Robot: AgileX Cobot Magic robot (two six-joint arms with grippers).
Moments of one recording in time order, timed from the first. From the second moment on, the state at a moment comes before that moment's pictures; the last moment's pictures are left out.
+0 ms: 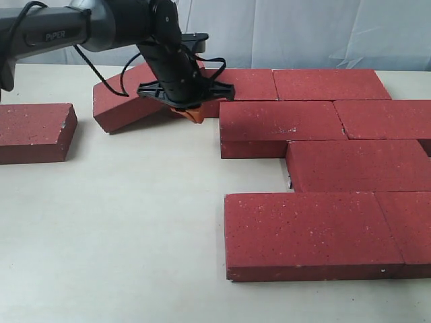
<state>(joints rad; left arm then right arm) -0.51 2.23 -1.85 -0.17 0.92 -0.20 -0.03 0.01 0.00 0.04 0.36 0.01</state>
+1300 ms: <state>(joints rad) -0.26 1.84 -1.60 -0.04 0.95 -0.13 -0.03 0.01 0.00 0.04 0.36 0.01</state>
